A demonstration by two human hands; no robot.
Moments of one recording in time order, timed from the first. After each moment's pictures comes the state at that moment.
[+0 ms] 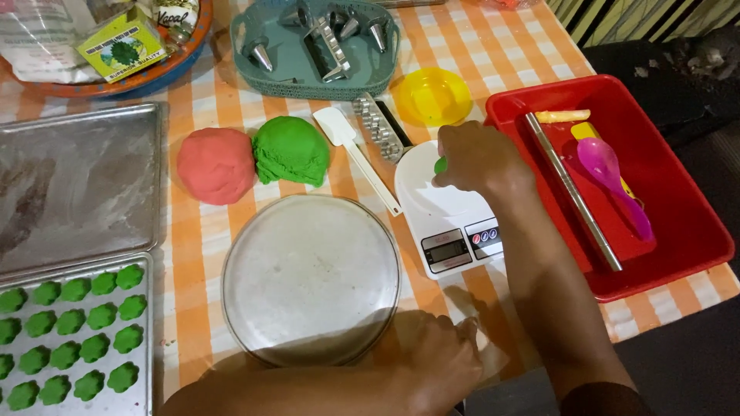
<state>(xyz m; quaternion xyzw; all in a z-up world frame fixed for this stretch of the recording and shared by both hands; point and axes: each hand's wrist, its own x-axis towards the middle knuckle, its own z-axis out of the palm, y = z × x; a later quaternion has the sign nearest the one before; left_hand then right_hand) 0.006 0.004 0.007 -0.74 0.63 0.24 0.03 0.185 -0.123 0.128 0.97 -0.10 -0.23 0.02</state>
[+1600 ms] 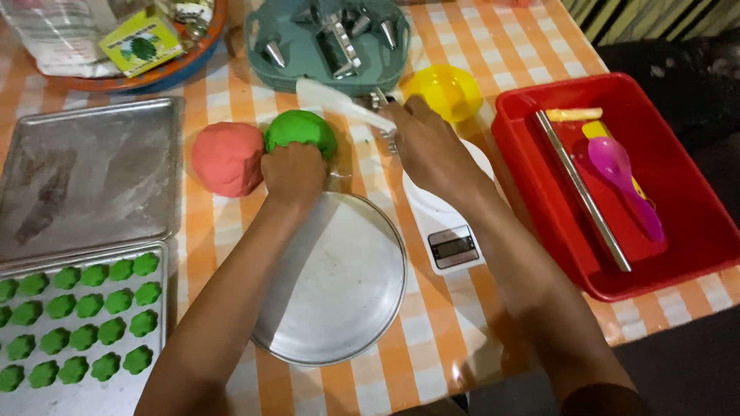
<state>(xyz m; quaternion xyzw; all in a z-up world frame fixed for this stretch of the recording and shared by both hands) 0.287 0.117 -0.040 -0.99 0.13 0.02 0.03 0.182 -0.087 0.103 0.97 0.11 0.07 -0.20</state>
